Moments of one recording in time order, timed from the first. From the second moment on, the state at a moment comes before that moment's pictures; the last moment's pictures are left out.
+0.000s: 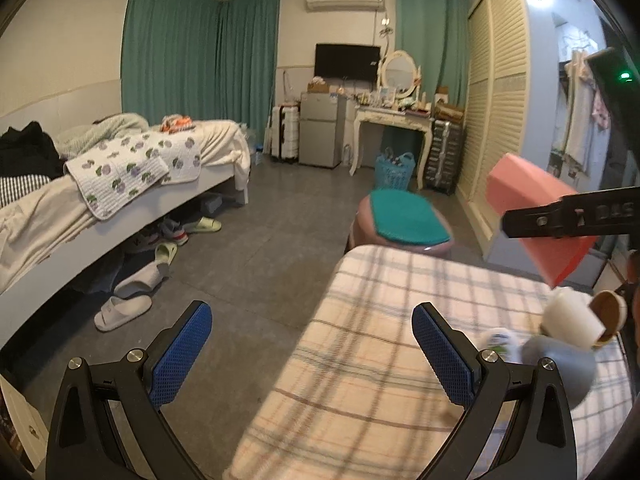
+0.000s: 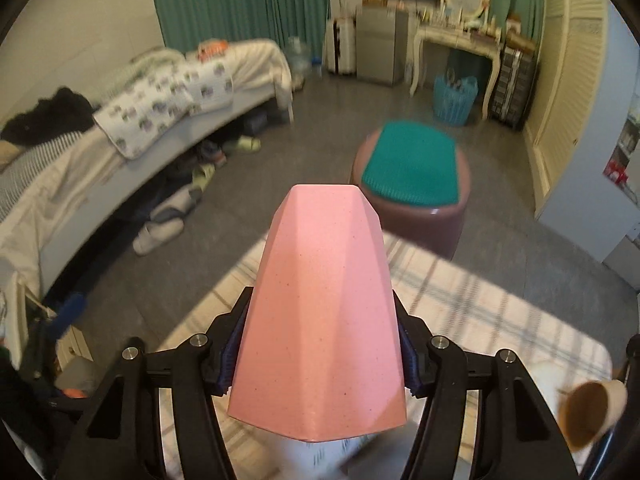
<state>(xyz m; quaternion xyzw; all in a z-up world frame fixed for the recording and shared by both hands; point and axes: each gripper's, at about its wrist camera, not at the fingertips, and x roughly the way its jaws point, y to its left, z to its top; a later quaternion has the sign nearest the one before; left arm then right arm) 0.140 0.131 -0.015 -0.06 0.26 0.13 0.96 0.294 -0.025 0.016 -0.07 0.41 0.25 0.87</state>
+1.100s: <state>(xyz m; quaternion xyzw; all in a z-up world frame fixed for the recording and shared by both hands) 0.076 0.023 -0.053 -0.04 0.31 0.02 0.95 0.135 -0.187 -0.095 0.02 0.49 0.08 0.87</state>
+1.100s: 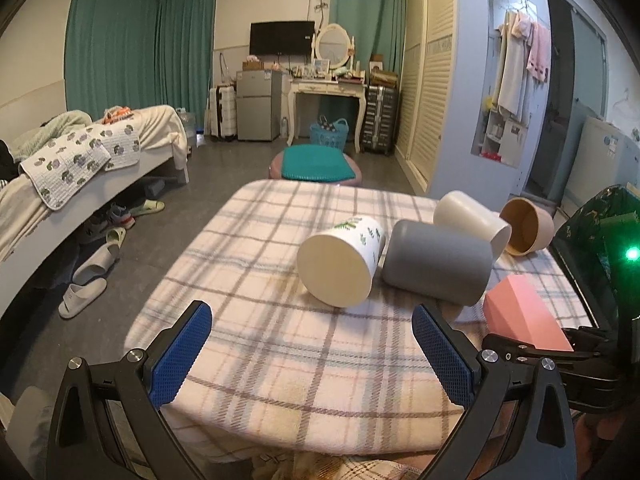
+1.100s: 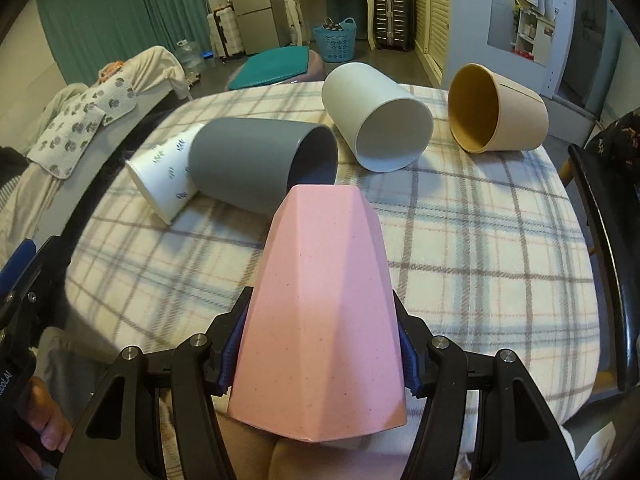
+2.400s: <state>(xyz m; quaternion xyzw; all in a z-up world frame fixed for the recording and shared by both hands) 0.119 -0.114 -0.018 0.03 0.39 -0.04 0.92 0.084 -0.311 -0.040 0.00 0.34 0.00 0.94</state>
